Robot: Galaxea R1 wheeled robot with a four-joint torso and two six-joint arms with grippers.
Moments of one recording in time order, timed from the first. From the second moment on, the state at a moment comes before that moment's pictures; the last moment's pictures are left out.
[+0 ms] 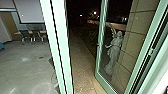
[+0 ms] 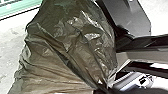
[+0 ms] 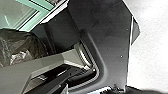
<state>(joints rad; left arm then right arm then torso) 1.49 2.98 -2.70 -0.05 0.01 0.21 -1.54 3.07 -2.72 0.04 0.05 0.20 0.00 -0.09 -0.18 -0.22</state>
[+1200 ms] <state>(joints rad) 1.48 2.98 -2.70 -0.05 0.00 0.21 -1.55 3.08 -2.73 0.04 0.06 0.20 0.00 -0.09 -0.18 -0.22</state>
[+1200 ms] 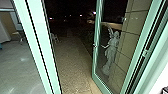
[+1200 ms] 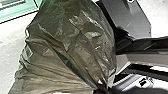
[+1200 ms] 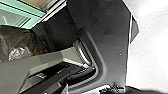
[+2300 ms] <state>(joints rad) 1.48 2.98 -2.70 -0.05 0.00 0.21 -1.55 3.08 -2.73 0.04 0.06 0.20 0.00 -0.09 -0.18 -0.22</state>
